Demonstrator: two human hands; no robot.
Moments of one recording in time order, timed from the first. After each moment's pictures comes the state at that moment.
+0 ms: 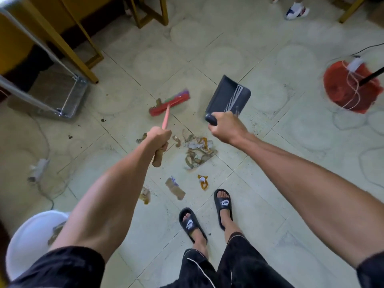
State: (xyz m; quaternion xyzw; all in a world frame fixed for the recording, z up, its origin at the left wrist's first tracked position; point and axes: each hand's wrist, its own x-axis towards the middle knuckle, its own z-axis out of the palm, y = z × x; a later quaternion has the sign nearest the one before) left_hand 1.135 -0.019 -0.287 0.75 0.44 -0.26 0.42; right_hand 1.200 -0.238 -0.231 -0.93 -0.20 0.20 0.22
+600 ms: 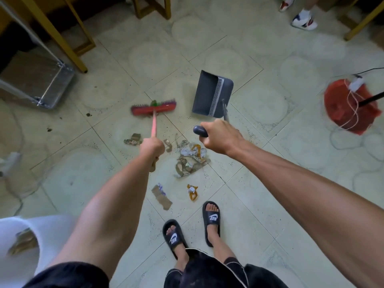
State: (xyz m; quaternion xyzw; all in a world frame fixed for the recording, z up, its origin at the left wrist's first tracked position) left_hand 1.183 -0.010 -0.376 0.75 0.47 -0.32 0.34; right_hand 1.256 -0.212 -0.269 -0.92 -0.32 0.21 0.13
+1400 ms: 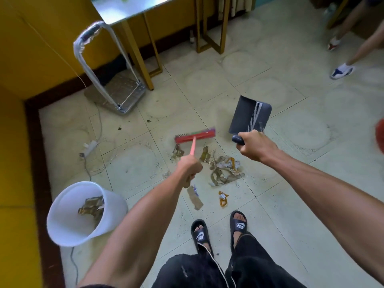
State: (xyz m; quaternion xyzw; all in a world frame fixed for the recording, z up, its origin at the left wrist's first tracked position) left_hand 1.021 -0.056 -0.235 0.74 0.46 -0.31 0.38; right_hand 1.162 -0.229 -0.189 -0.91 -0.35 0.17 0.12
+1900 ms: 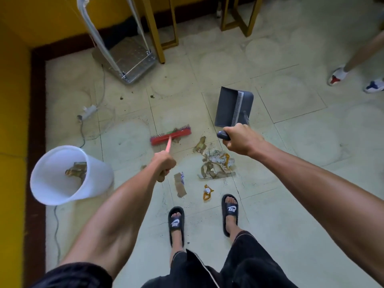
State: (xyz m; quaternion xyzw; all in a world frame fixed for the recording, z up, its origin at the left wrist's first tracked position) left_hand 1.046 -0.049 -0.276 0.66 0.59 -0.31 0.35; right_hand 1.250 -0.207 -0.222 -0.83 -0.51 0.22 0.07
